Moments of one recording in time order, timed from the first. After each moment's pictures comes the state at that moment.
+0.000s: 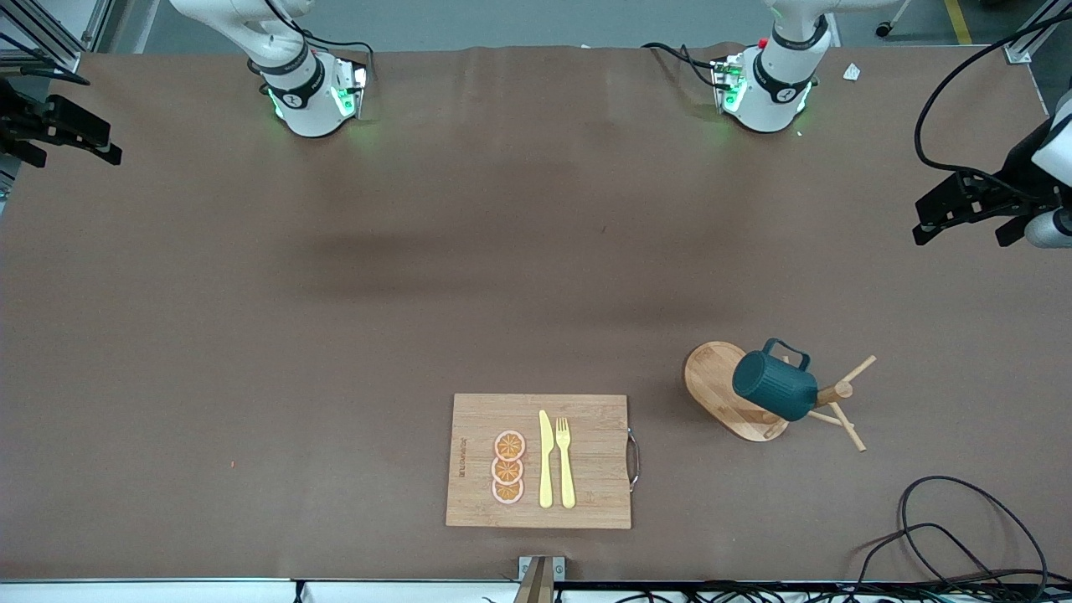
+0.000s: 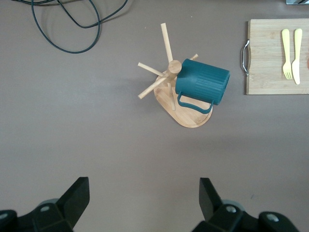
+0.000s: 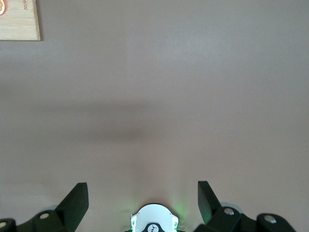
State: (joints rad) left arm -0.01 0.07 -0.10 -1.41 0.00 1.57 -0.07; right arm 0.02 -0.10 -0.06 -1.54 0.02 1.33 -0.04
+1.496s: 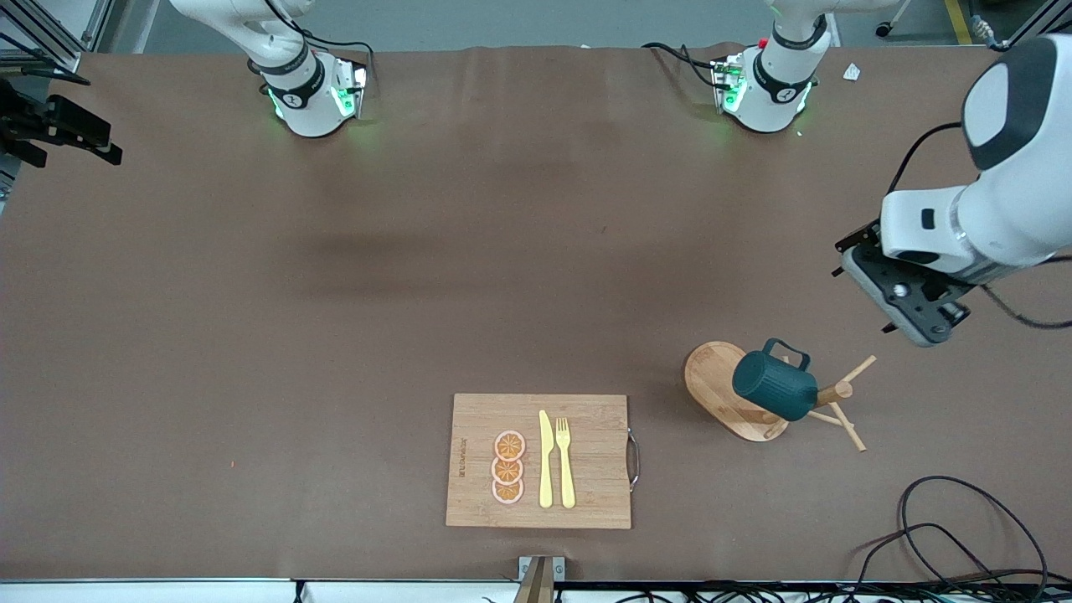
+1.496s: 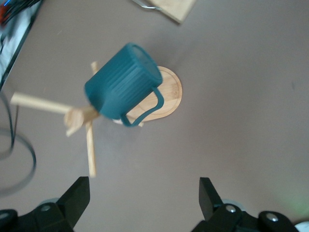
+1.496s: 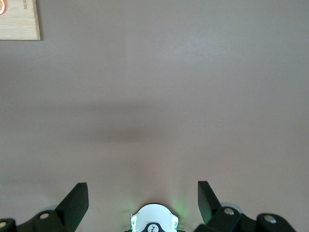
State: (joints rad) left arm -0.04 0.27 -0.16 -1.44 0.00 1.68 0.95; right arm 0.02 -0.10 -0.06 -1.54 0.02 1.33 -0.04
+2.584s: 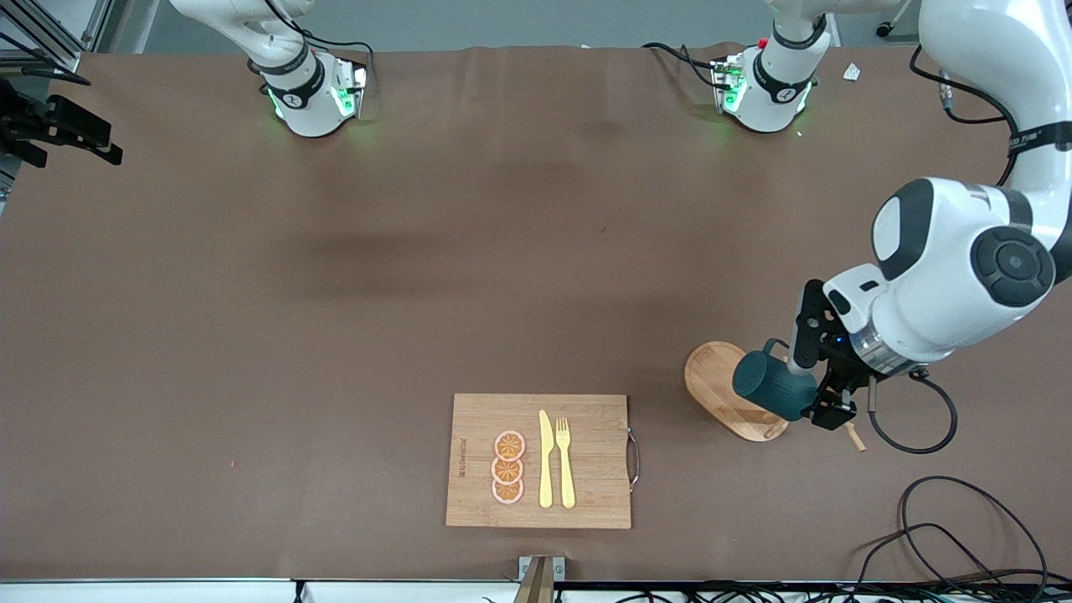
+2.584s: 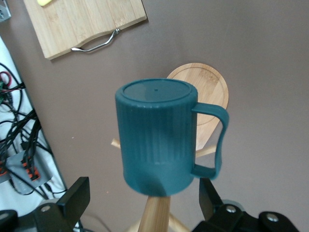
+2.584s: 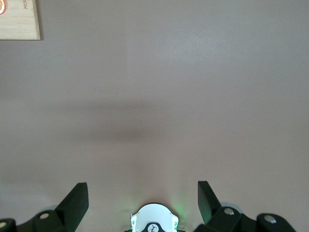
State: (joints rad) left arm -0.06 0.48 -0.16 -1.44 0.04 2.03 1.71; right arm 0.02 -0.10 -0.06 -1.54 0.02 1.33 -0.04
